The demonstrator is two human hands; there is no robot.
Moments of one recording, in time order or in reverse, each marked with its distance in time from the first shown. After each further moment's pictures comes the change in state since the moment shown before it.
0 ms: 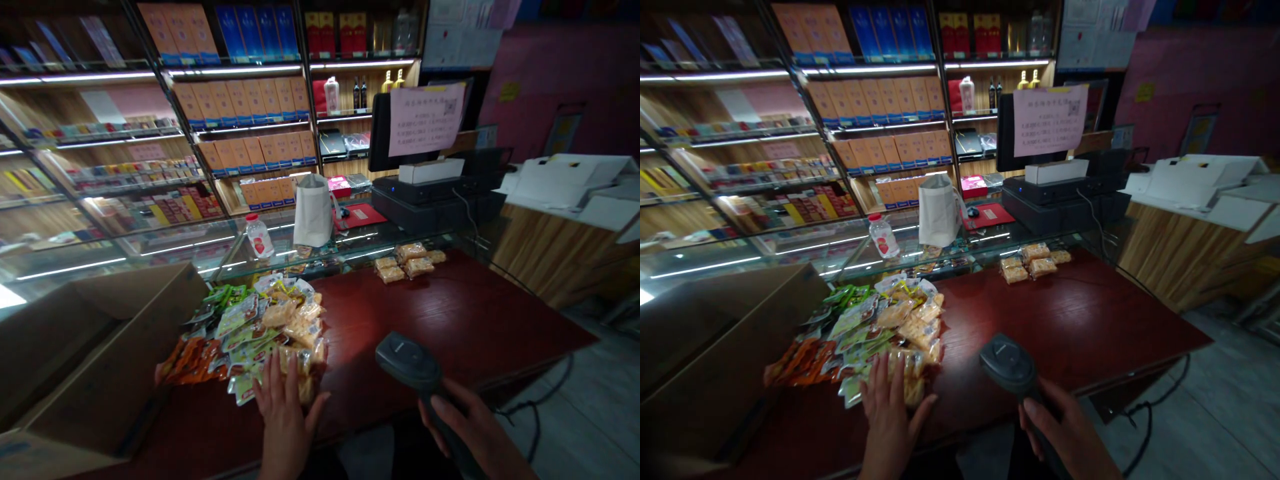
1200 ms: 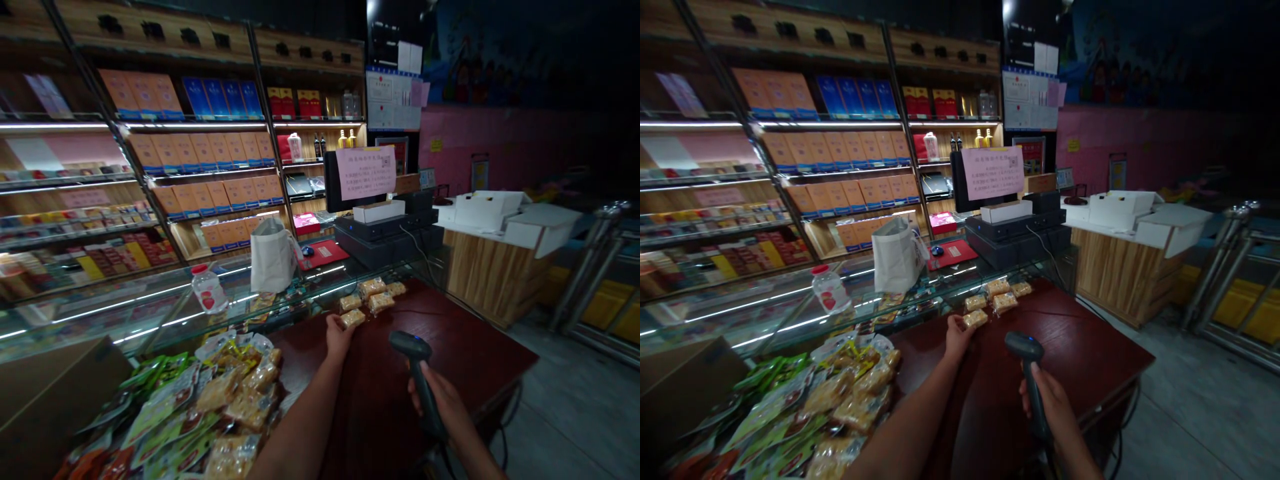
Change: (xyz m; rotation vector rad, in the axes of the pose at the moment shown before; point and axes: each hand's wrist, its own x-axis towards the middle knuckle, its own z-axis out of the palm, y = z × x) left_hand 0.207 0.141 0.214 -0.800 -0.389 -0.495; right_hand 0.095 0.029 -0.083 0.239 0.485 -0.103
